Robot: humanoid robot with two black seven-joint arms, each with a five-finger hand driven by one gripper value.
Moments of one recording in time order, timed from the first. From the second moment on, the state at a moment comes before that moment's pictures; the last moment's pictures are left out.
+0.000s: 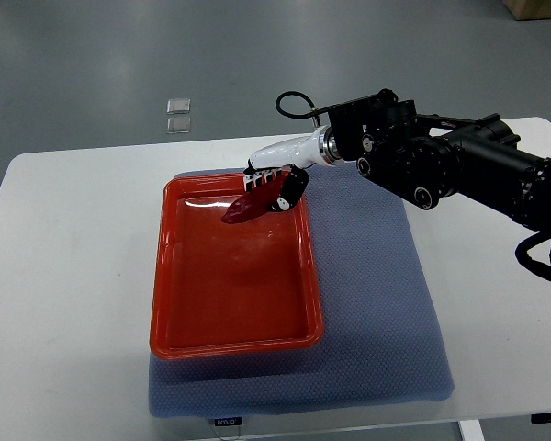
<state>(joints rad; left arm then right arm) -0.02 0.00 -0.05 -0.07 0.12 -0.16 0.04 1.30 0.00 0.01 0.53 -1.36 0.39 0.34</state>
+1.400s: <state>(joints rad) -0.02 0.00 -0.05 -0.07 0.12 -0.16 0.04 1.21 0.00 -0.01 0.68 -1.36 0.33 0.48</state>
